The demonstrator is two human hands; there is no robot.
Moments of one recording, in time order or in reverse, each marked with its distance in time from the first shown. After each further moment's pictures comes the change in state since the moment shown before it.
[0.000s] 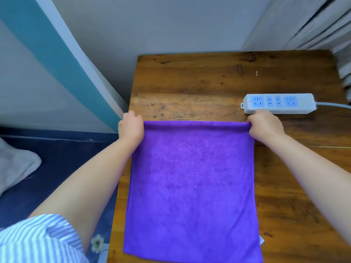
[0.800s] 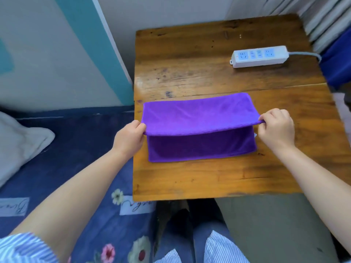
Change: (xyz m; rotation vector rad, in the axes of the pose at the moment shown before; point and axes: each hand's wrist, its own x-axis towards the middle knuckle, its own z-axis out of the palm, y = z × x) left_hand -0.177 -0.076 0.044 -0.239 0.180 0.426; right_hand -0.214 0.002 0.066 0.235 0.653 0.010
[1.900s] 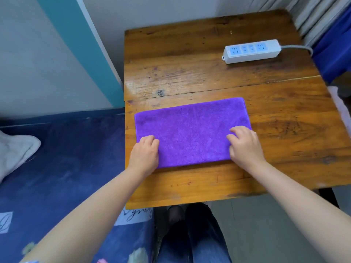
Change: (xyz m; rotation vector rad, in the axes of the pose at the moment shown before) left_hand -0.018 0.045 0.046 0.036 -0.094 0.083; right_hand -0.047 -0.043 0.030 -0.066 -0.213 -0.246
